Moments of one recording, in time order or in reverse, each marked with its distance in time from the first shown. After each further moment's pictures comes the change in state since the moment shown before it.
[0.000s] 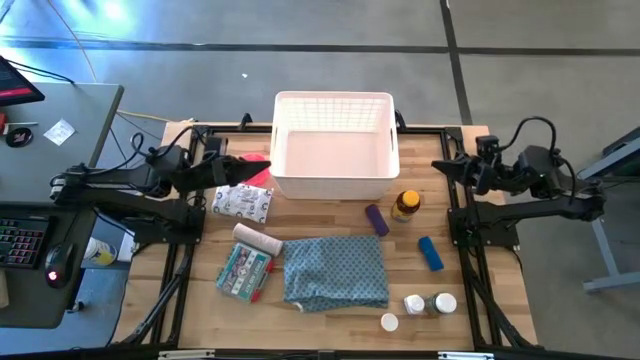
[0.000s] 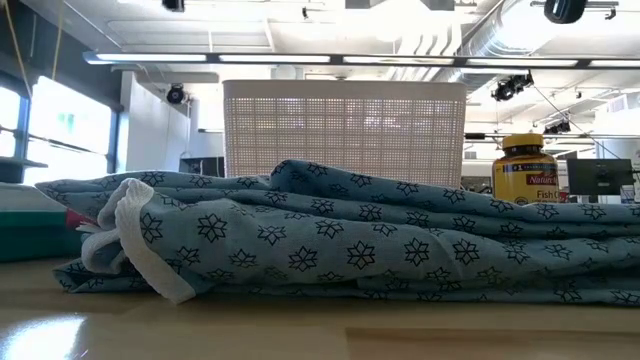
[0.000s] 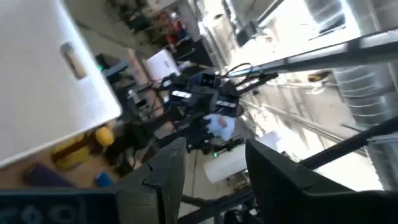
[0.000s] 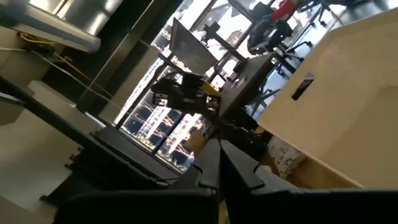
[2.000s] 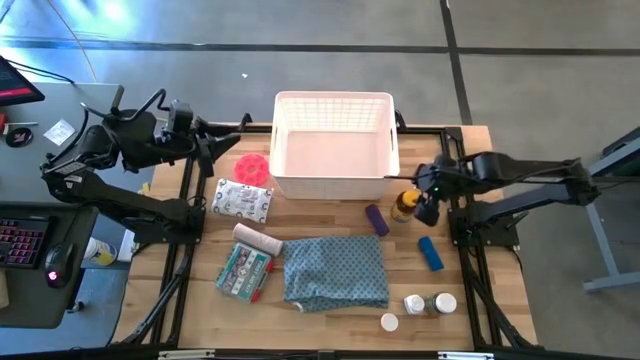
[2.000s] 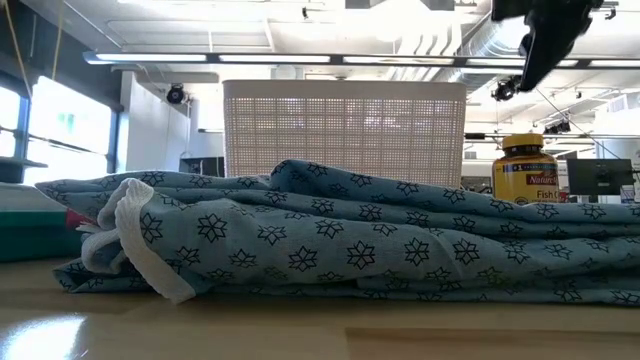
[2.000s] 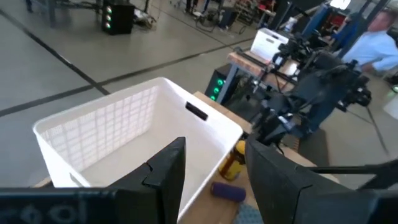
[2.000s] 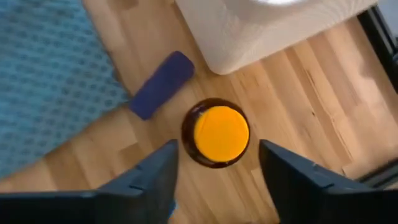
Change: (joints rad) left arm 0.000 0.137 0.695 -0.954 -0.250 0.601; right arm -0.010 0.608 0.278 -0.927 0.010 -0.477
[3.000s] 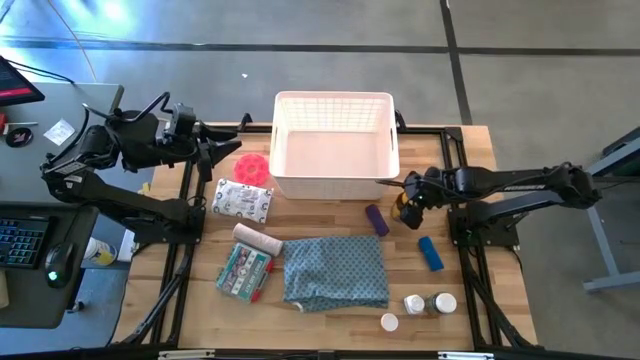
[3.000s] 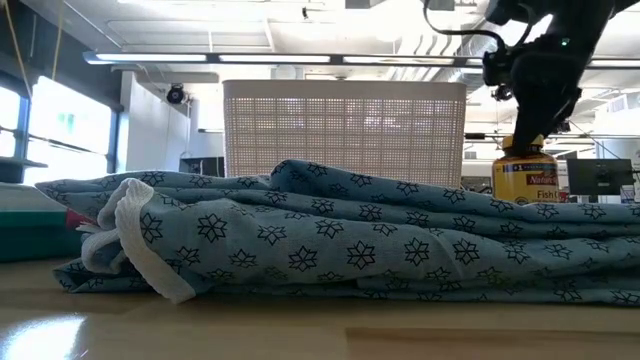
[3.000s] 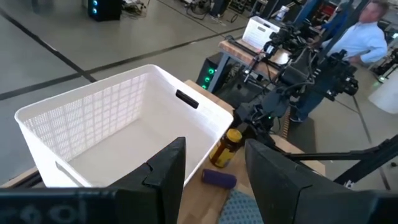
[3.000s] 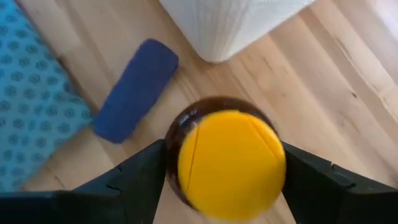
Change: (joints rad) left arm 0.000 0.000 0.000 -0.030 0.060 -0.026; right arm -0.064 -0.002 -0.325 0.334 -0.001 0.103
